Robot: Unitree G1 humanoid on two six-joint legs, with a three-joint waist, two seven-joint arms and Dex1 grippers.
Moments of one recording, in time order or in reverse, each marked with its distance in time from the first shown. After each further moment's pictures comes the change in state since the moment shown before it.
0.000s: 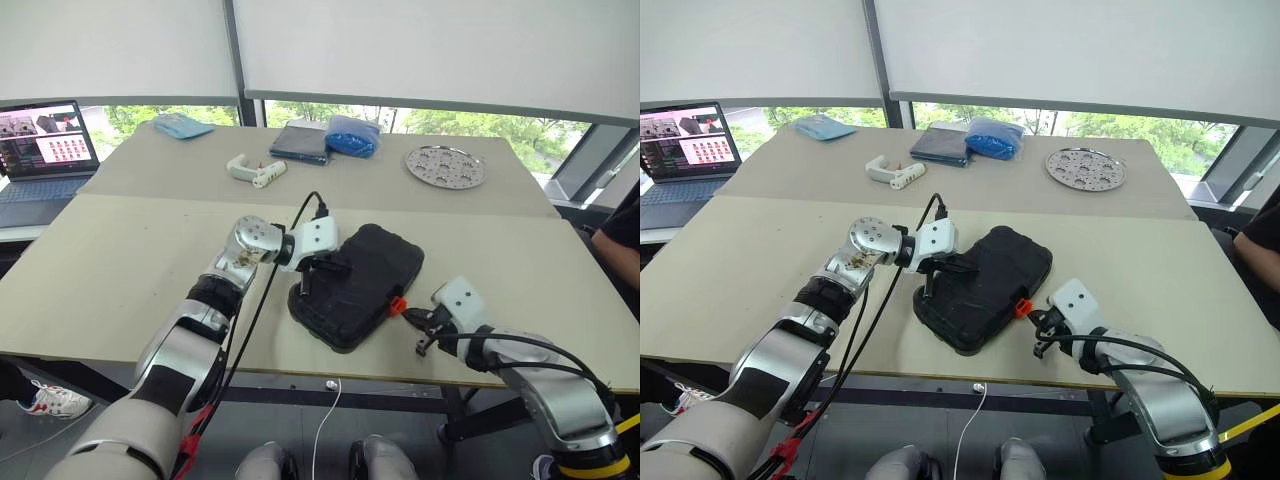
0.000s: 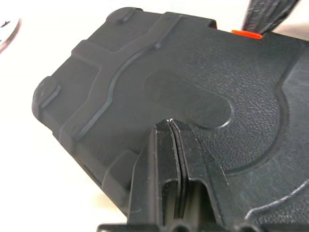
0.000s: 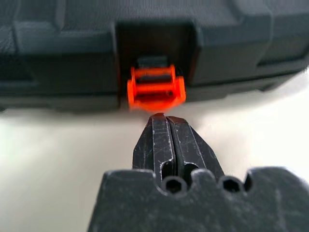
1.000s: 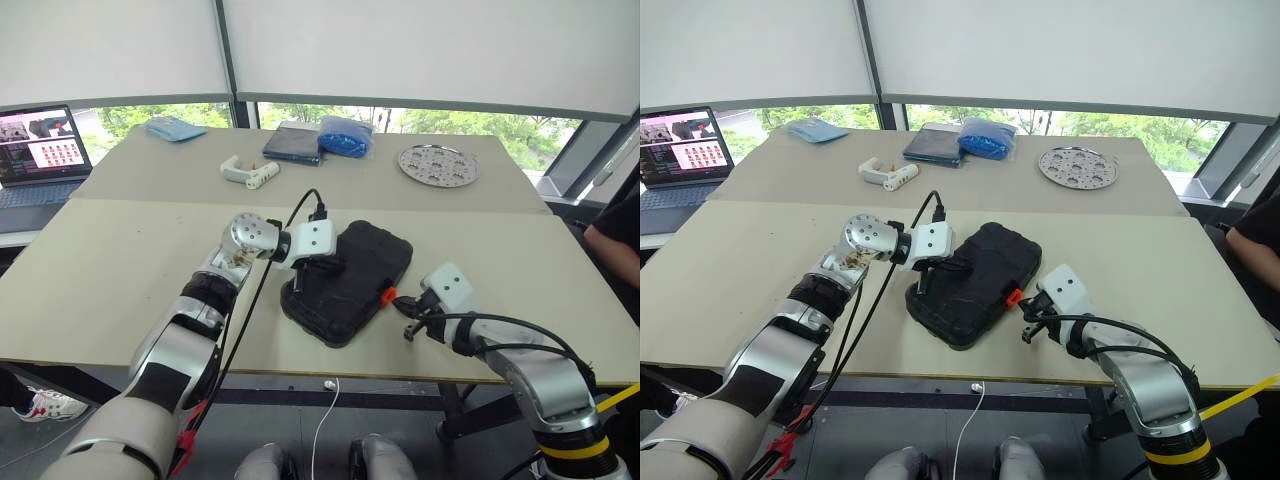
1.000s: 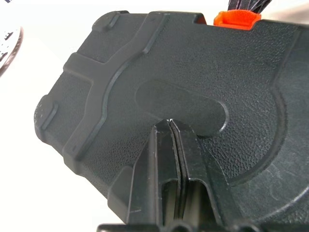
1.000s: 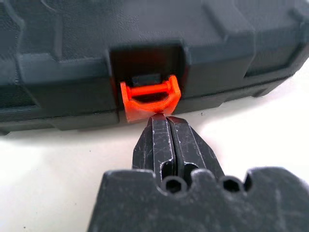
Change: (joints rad) left arm 0.005 0.014 0.004 0.018 0.042 -0.046 0.018; right arm -0.129 0.058 0.024 -0.006 -0.010 0.109 -0.009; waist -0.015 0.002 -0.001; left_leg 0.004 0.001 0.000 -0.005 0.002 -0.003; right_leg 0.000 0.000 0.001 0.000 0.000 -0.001
